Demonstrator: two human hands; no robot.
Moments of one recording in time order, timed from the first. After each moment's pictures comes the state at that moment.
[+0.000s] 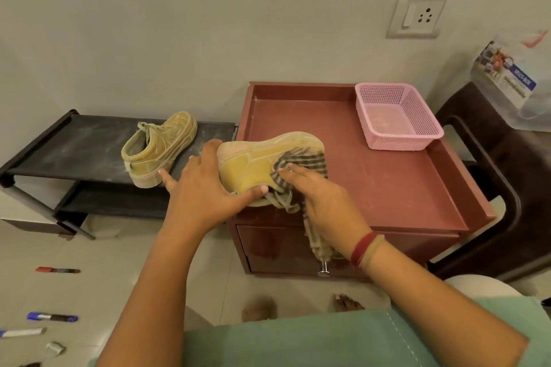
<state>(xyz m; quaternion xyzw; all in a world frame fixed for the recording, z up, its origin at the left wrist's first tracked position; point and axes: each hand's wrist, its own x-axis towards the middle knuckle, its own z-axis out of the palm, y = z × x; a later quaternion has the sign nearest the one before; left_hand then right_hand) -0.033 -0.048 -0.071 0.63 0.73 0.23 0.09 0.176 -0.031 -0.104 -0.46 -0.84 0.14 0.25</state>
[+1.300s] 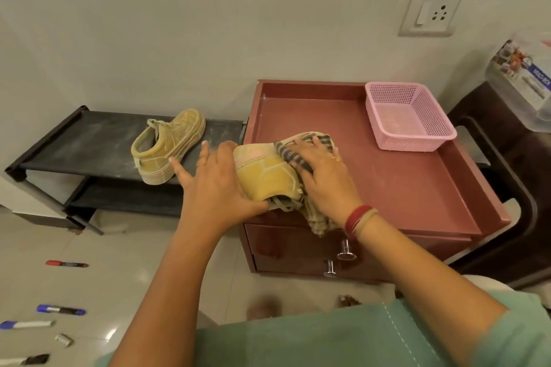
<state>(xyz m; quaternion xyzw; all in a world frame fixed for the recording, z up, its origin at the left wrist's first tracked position) -0.027 -0.052 -0.068 0.68 0.71 0.18 0.01 0.153 0.000 -0.088 -0.51 -0.80 0.16 0.28</state>
